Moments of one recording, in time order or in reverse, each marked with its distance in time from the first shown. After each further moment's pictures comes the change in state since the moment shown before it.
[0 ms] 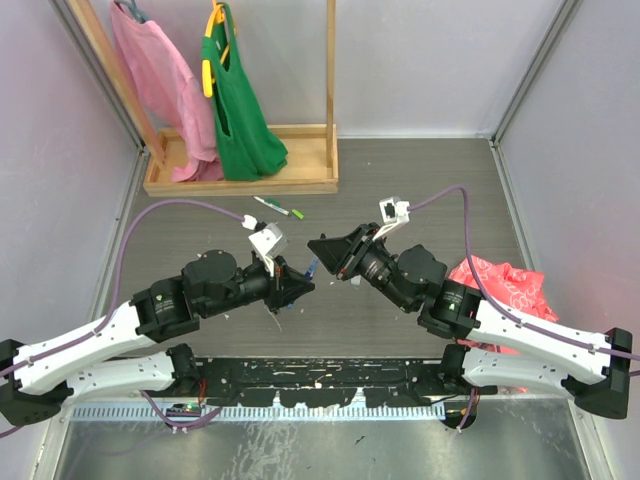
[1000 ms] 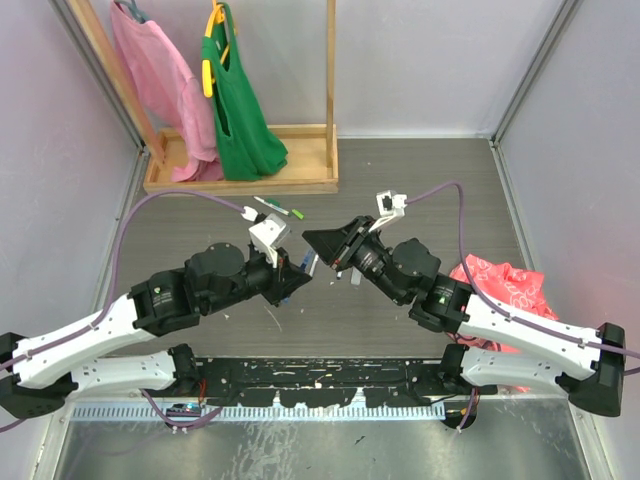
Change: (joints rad) left arm -0.008 0.063 0.129 -0.140 -0.142 -0.021; right arm -0.028 0.086 0.010 0.085 -0.030 0.040
